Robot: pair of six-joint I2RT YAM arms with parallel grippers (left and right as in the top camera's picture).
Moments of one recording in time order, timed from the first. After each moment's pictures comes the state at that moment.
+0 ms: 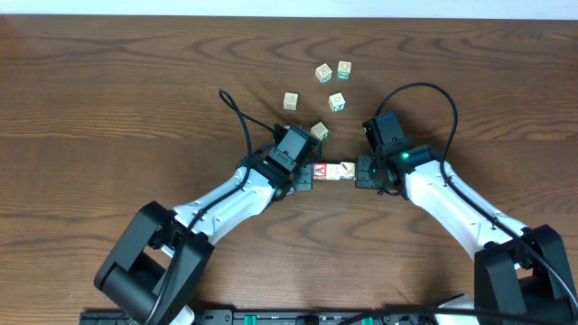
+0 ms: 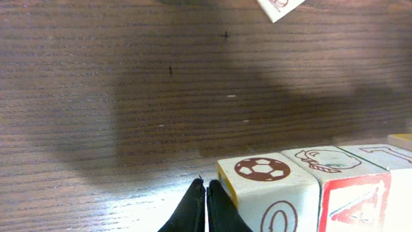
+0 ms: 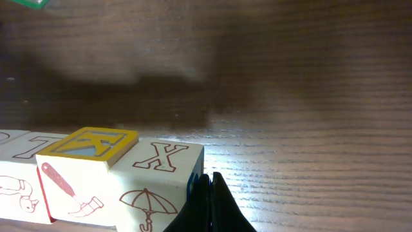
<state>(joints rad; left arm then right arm) -0.67 1.75 0.99 -0.33 -0.01 -0.62 0.39 1.61 0.93 -0.56 0.00 0.44</state>
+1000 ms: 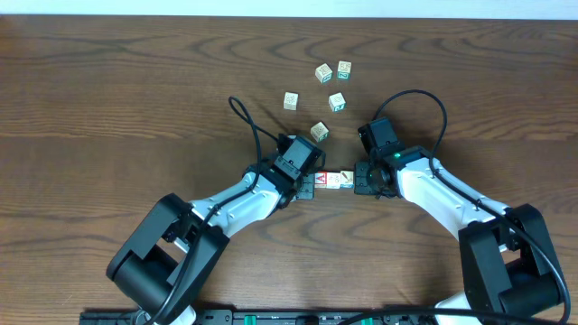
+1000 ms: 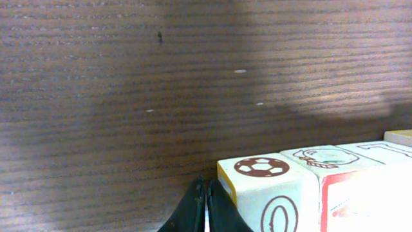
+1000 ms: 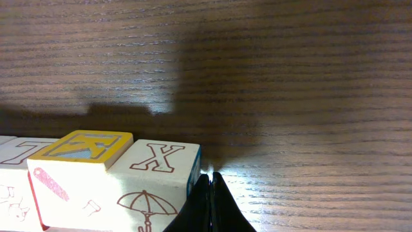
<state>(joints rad) -0.70 1.80 0.94 -0.25 -0.04 -0.62 0.39 1.70 0.92 -0.55 0.01 0.44</state>
